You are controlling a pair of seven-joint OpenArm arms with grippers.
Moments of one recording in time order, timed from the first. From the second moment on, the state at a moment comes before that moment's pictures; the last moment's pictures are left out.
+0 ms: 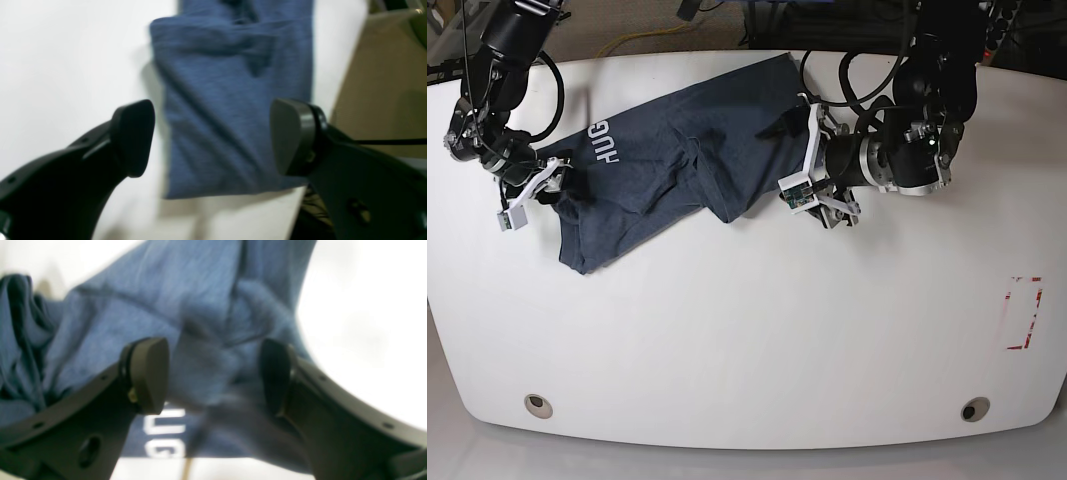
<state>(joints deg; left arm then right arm) -0.1 -14.9 15.1 113.3 -39.3 -42.7 73.1 -0.7 21.2 30.5 76.6 42.4 40.7 -61.9</state>
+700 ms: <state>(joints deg) -3.7 -21.0 29.0 98.6 -28.1 -43.2 70.1 0.4 19.0 27.9 76.1 31.7 40.7 -57.5</state>
